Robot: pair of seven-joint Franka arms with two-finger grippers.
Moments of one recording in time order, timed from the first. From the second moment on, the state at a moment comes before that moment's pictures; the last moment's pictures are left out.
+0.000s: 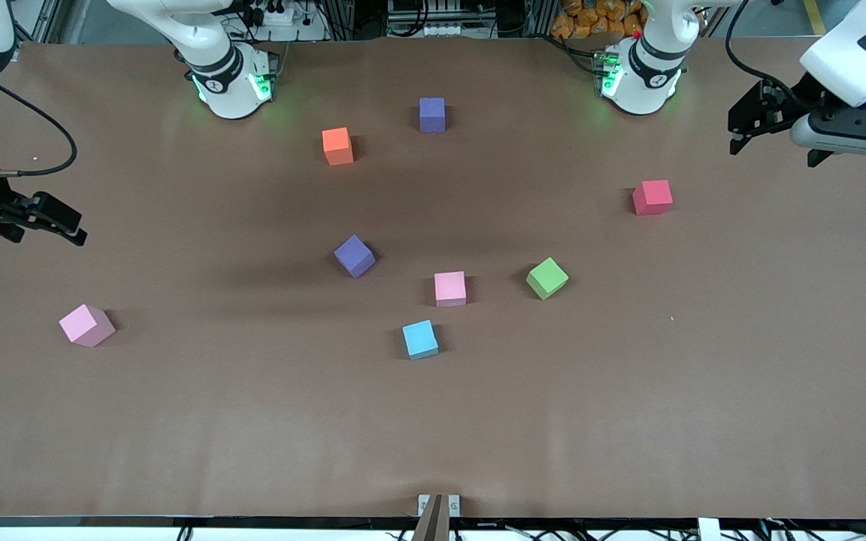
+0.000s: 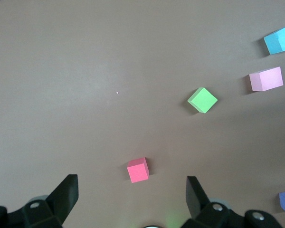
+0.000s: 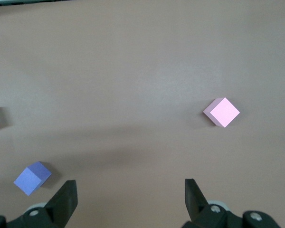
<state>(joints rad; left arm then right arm) -0.02 -0.02 -0.19 -1.45 0.03 1.43 0.01 0.03 0.03 -0.04 -1.63 0.02 1.73 0.05</state>
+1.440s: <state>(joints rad) -0.21 0.50 -0.23 -1.48 0.03 1.66 -0.60 0.38 0.24 0.07 -1.95 0.13 2.15 -0.23</state>
